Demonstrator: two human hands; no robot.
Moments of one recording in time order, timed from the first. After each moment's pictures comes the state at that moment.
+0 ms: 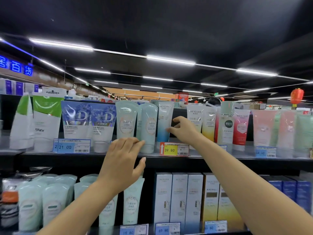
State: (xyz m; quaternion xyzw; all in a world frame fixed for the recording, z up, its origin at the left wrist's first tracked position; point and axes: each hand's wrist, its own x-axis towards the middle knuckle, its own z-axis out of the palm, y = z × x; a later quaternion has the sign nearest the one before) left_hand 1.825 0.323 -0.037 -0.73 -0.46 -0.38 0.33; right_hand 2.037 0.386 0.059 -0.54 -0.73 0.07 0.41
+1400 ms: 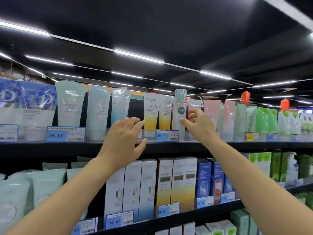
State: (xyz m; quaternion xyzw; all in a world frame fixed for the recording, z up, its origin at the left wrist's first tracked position) left_hand 1.949 0.337 -0.021 -0.77 -0.38 -0.42 0.31; right_hand 2.194 0.324 0.035 -0.56 -0.64 -0.07 0.52
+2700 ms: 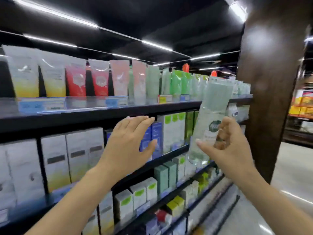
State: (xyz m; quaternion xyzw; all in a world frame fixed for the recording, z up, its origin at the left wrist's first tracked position) left_hand 2.215 0.265 -0.088 -0.85 -0.15 -0.49 0.14; right_hand 2.393 0.094 -0.082 -0.56 -0.54 -0.05 0.63
